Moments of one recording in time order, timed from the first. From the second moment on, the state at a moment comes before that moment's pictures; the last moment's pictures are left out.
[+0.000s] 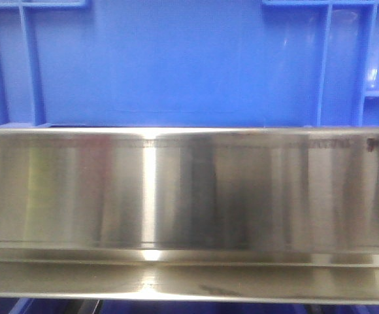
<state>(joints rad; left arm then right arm) -0.05 0.34 -0.82 0.03 0.42 0.02 -0.07 0.24 -0.82 0.09 0.38 0.04</state>
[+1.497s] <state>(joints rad) -0.36 1.67 -2.00 0.15 1.22 -0.16 0.25 1.51 -1.88 -0.02 1.23 0.17</state>
